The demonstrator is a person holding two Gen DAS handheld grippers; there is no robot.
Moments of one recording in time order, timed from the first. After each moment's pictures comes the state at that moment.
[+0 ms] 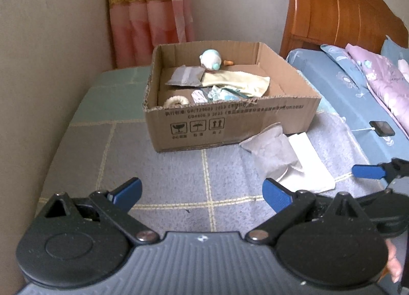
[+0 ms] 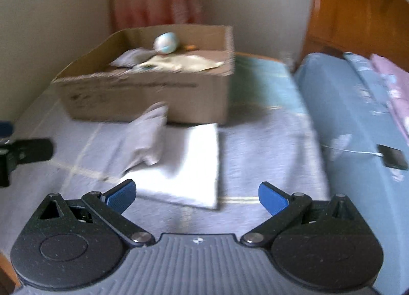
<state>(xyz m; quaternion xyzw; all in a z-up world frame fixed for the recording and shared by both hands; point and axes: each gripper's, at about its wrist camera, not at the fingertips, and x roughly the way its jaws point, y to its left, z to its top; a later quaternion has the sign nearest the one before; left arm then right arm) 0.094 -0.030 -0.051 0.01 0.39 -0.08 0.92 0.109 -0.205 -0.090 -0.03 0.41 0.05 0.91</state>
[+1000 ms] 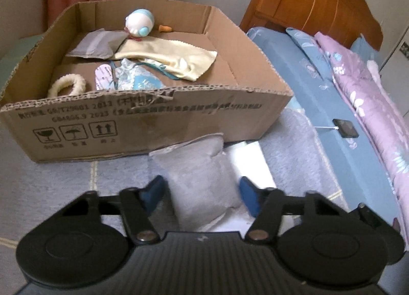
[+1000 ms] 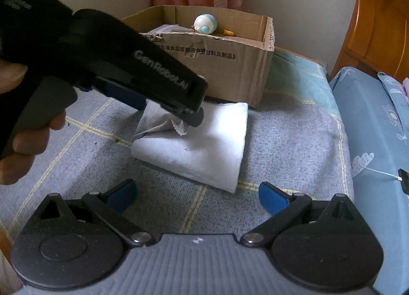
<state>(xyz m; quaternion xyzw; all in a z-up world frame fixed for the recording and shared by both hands) 0.176 -0.100 -0.098 -0.08 0.46 -0.19 0.86 0.103 -0.202 -0.117 -0.09 0.41 0.12 0.90</state>
